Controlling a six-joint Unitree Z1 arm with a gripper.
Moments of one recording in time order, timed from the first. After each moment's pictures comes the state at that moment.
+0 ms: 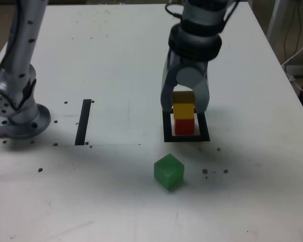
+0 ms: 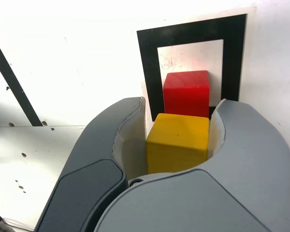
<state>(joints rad) -0.10 2.09 -1.73 1.41 0.03 -0.03</state>
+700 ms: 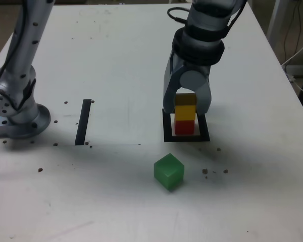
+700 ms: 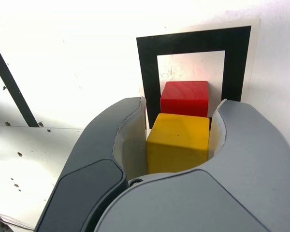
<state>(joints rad) -0.08 2.12 -1.74 1.42 0.03 -0.04</state>
